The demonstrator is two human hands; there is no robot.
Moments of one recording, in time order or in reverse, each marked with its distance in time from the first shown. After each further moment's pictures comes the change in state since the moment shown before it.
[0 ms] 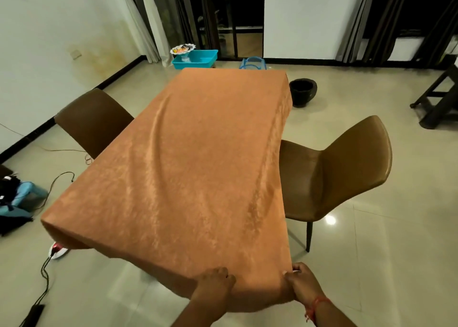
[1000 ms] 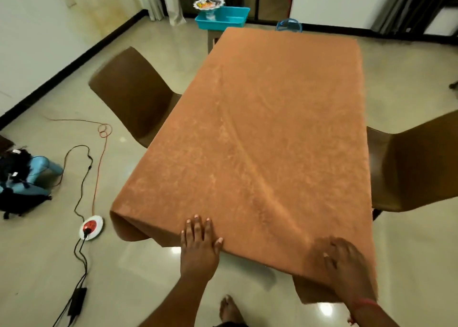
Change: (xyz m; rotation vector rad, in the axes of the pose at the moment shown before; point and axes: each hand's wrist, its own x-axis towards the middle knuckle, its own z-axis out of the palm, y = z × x) left_hand -0.028 -0.412 0.084 -0.254 0.382 -0.424; right_hand -0.031 -0.060 0.280 -0.889 0.436 -0.433
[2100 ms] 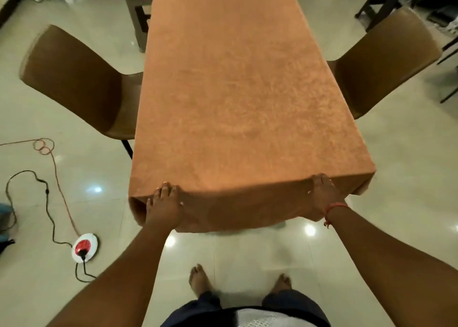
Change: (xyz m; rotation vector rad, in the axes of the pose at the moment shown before) left_hand 0.056 -0.212 -0.076 0.078 -0.254 0.257; right_hand -0.094 -0.130 0.065 -0.020 -0.173 0.347
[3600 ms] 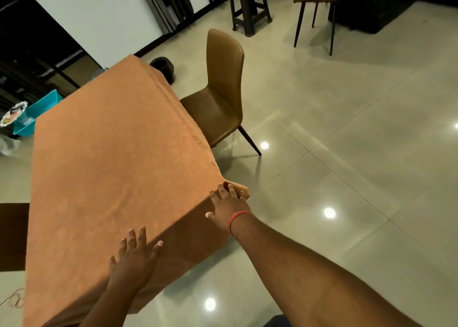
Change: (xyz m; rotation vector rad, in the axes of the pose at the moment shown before) left_hand -0.090 0.361 0.005 0.297 0.055 0.124; right_hand -0.015 0.187 -0.077 0.242 0.042 -0.233
